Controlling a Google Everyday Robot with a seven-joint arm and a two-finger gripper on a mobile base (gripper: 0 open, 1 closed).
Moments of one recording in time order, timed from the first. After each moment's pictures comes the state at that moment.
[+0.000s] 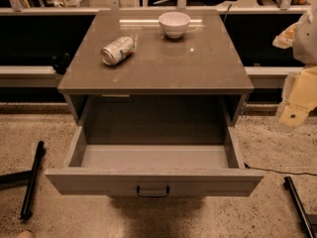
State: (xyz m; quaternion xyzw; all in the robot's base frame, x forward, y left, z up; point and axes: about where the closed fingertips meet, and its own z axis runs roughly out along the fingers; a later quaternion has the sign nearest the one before) arm 0.438 -0.216 0.977 -0.60 0.78 -0.04 0.16
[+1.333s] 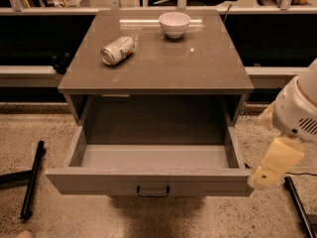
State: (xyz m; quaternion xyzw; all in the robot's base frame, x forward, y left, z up) arm 0.371 -0.196 0.881 -0.54 0.83 0.07 0.10
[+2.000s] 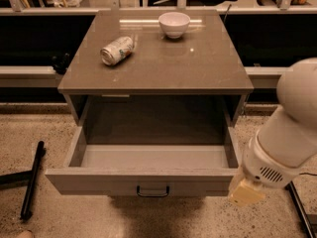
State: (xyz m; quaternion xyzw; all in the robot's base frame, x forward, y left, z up) arm 0.327 -0.169 0.786 -0.52 0.84 0.13 0.03
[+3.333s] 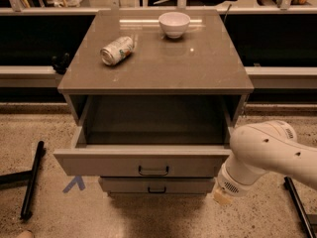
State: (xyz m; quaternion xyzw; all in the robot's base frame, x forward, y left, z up) arm 0.388 -0.184 0.609 -0.45 0.89 0.07 0.02
